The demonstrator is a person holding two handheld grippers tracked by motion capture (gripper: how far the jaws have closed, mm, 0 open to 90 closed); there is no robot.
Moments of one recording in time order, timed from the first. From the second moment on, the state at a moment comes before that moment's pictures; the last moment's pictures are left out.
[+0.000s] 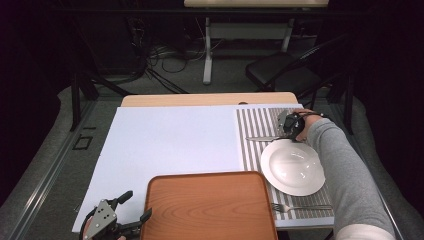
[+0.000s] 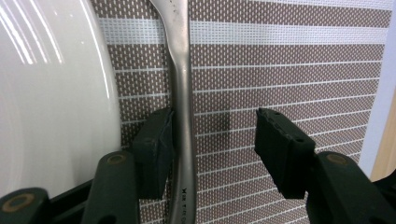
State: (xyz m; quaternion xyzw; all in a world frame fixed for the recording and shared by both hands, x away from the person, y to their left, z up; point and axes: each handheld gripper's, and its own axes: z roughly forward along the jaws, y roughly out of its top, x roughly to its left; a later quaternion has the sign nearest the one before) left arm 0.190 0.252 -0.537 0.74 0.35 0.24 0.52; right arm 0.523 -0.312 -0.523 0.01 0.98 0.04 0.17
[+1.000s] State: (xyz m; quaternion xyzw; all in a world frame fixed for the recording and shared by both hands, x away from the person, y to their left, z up) left arm 0.191 0.250 -0.537 0.74 0.35 0.24 0.52; right arm 0.518 -0.304 -0.527 -0.01 0.99 0.01 0.15
